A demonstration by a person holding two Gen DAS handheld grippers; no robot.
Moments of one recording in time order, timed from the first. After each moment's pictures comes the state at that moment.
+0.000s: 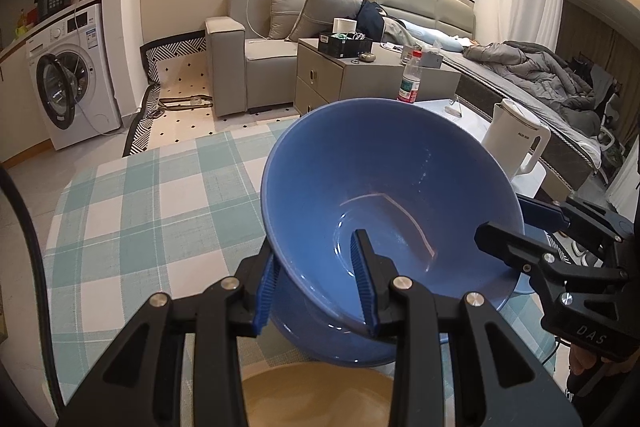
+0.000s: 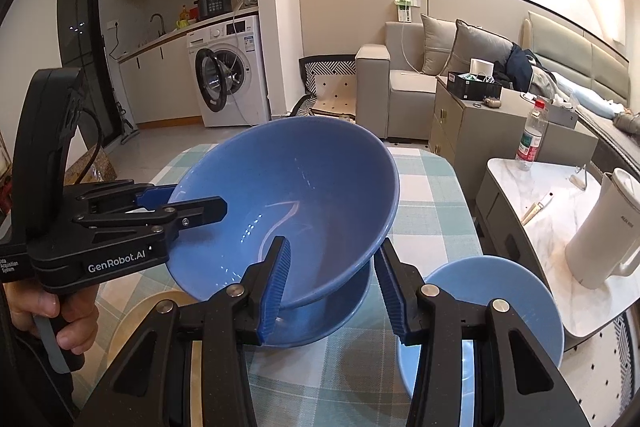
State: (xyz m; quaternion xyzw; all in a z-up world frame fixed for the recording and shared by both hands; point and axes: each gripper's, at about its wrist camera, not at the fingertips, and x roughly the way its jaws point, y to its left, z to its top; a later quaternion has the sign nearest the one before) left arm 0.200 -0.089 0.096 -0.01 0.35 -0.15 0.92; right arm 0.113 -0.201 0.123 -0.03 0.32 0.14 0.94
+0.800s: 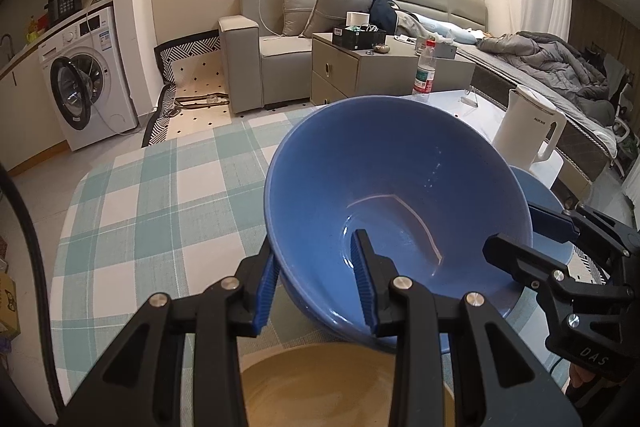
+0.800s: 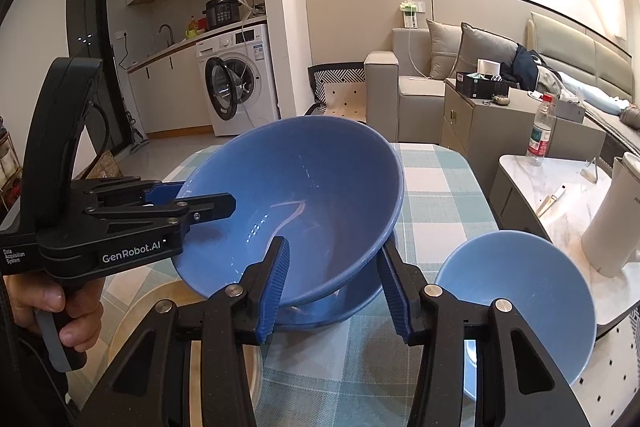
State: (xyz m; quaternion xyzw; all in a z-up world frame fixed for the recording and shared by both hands) left arm 0.188 -0.091 0.078 0.02 0.36 -0.12 0.93; right arm 0.090 -0.196 0.093 -0.01 0.30 0.16 0.94
